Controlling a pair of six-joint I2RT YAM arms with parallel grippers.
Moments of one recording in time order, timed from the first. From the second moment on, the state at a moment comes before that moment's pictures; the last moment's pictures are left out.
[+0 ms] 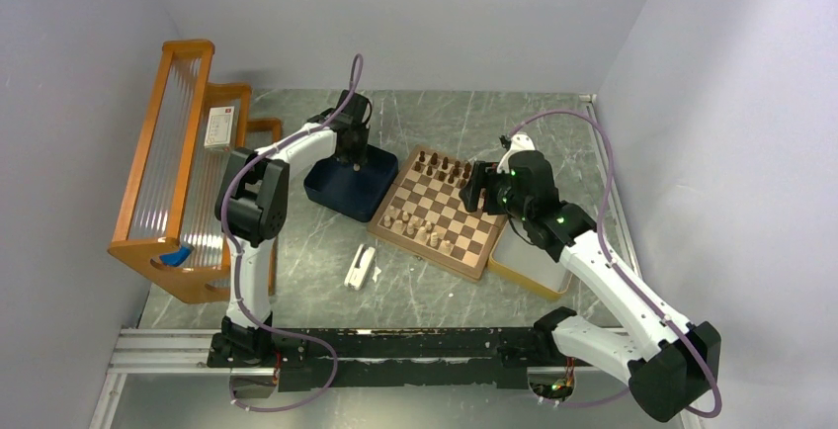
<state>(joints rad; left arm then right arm) -0.41 2.11 1.59 -0.45 -0.13 -0.19 0.49 1.00 0.85 -0.39 0.03 0.38</state>
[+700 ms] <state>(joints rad) -0.41 2.08 1.60 -0.51 -0.07 -0.15 0.49 1.03 0.80 -0.36 0.05 0.39</state>
